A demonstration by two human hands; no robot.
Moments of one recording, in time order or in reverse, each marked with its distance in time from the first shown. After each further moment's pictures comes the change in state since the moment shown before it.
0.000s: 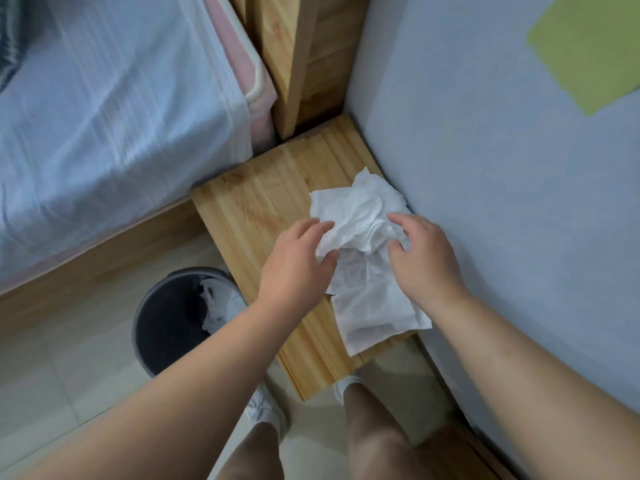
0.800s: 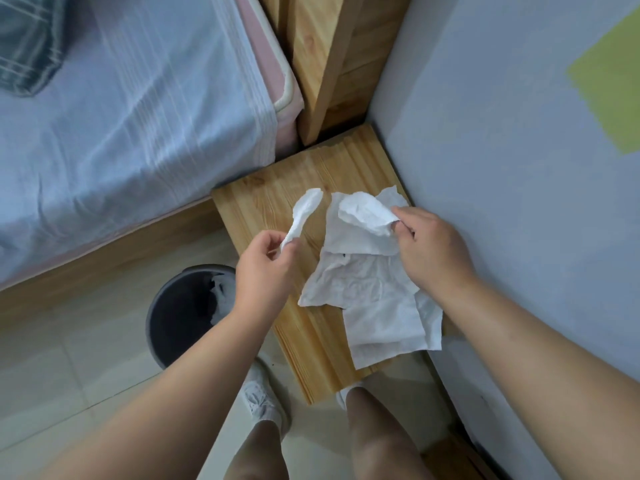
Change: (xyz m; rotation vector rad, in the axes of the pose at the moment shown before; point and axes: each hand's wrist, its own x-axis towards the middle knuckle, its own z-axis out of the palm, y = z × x) left_hand -0.011 -0.026 -0.041 -0.639 0.208 -0.465; right_hand 0.034 -0.024 -0.003 -0.130 -0.036 -0.122
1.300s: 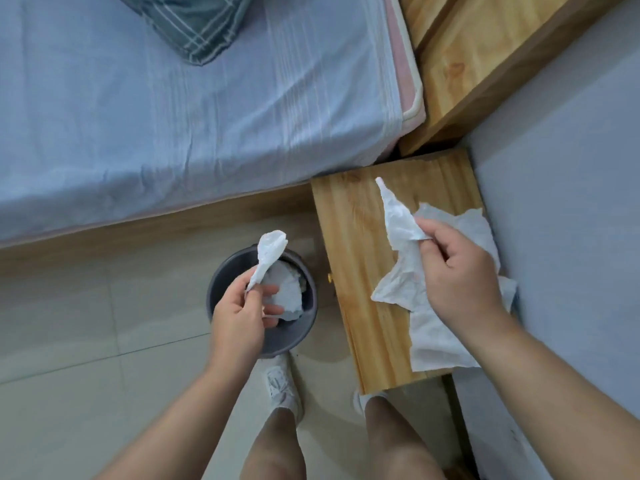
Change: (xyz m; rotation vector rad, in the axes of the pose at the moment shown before) left_hand -0.053 -0.109 -0.144 -0.304 0.197 -0.151; right_hand -0.068 -0.131 0.019 0.382 0.005 -0.109
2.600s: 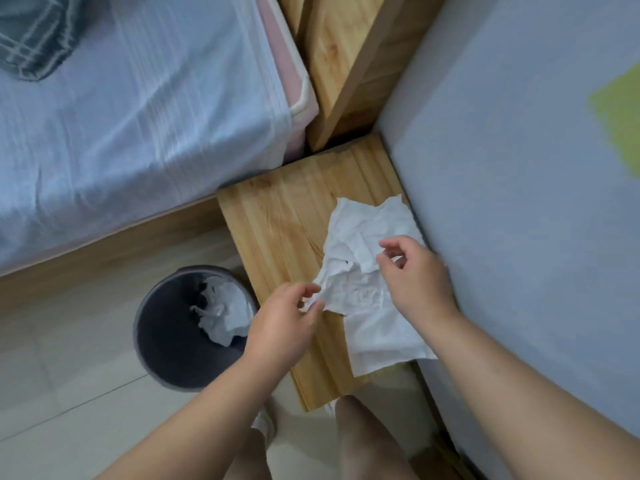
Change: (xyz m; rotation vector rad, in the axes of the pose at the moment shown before) left_hand -0.011 0.005 0.158 0.754 -0.415 0.334; right_hand 0.025 0.107 -0.036 -0.123 0.012 0.302
